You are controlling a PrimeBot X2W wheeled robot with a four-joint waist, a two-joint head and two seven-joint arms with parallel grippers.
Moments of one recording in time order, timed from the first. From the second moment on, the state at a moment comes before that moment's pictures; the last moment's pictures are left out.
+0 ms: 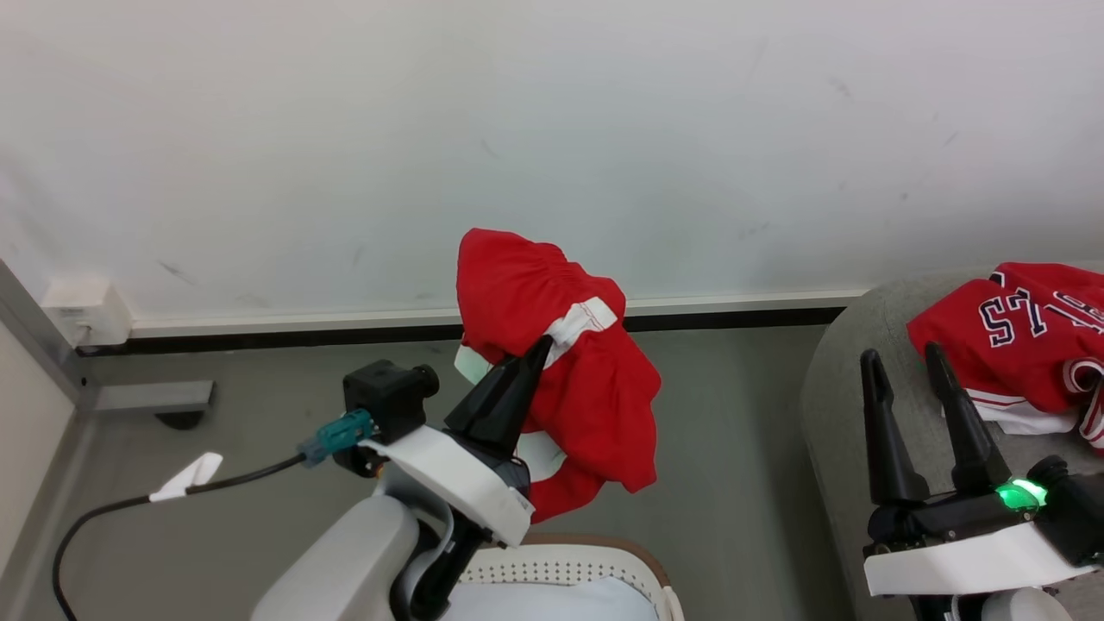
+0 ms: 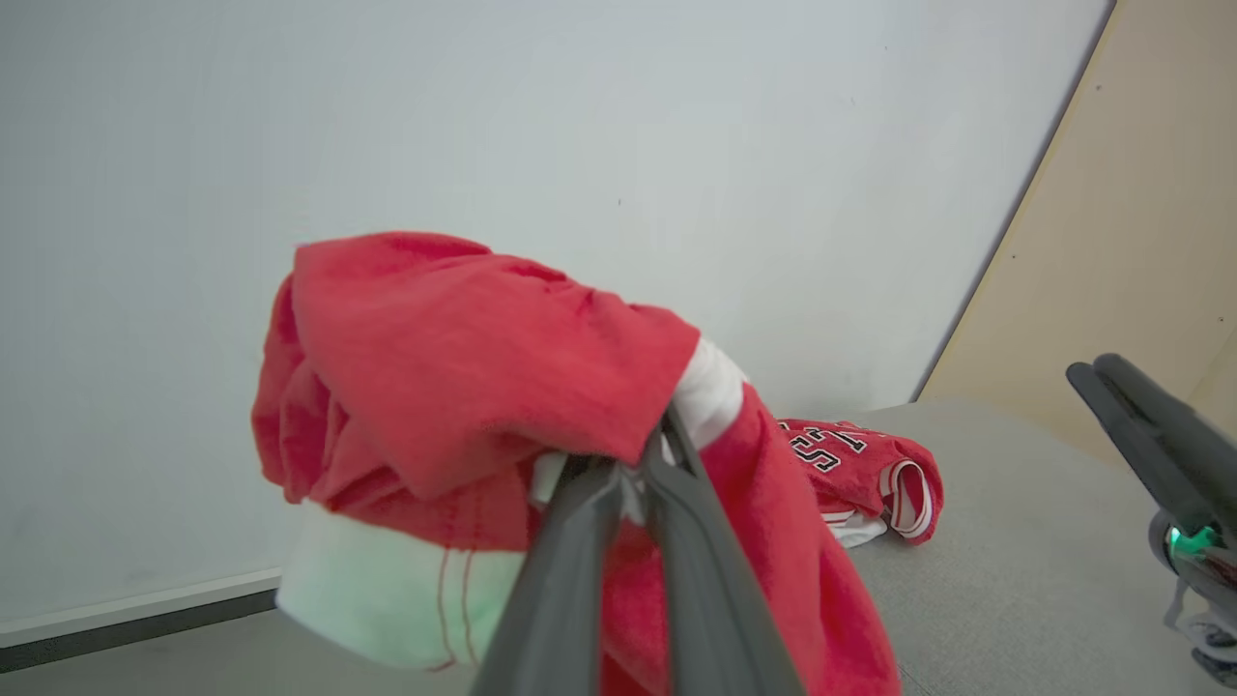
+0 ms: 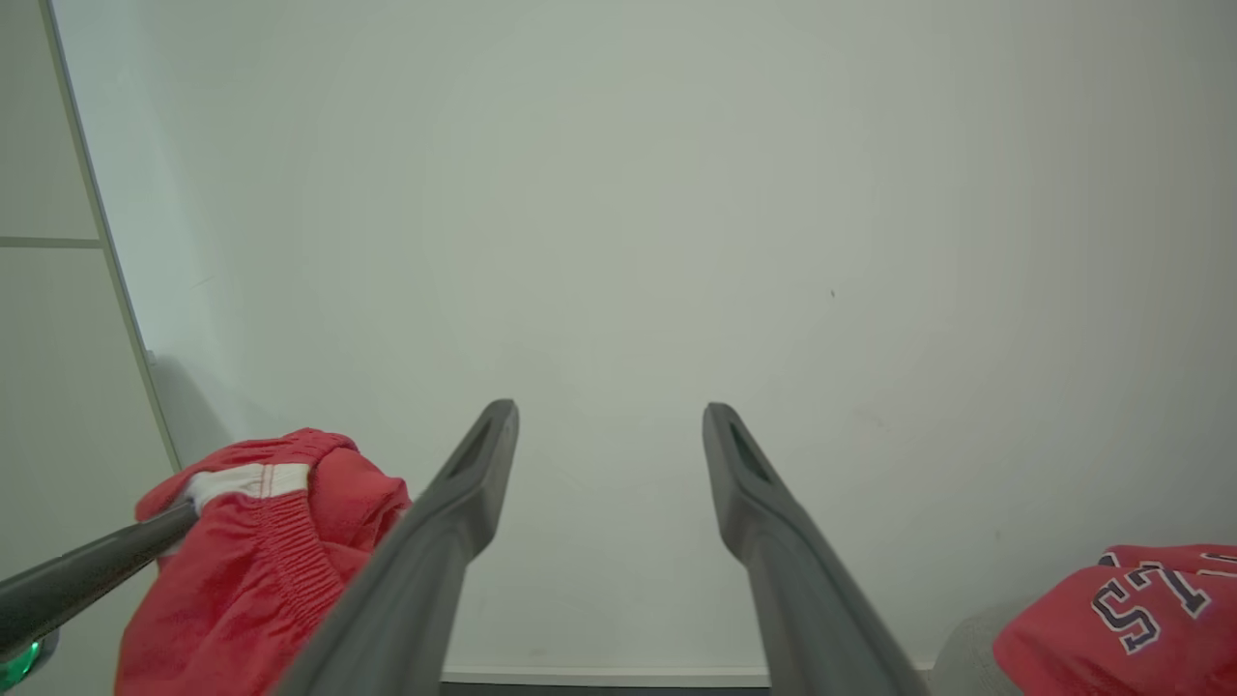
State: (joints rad) left arm -0.55 0.21 -0.69 0.35 -0.71 -0.07 -0.26; right arm -0.18 -0.12 0.17 0.05 0.49 0.13 -0.26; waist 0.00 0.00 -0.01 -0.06
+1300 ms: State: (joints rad) left arm -0.50 0.11 -0.89 0.34 -0.67 -0.10 -0.23; right arm -0.40 -0.37 0.90 0.25 0.82 0.13 -0.09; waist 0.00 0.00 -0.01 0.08
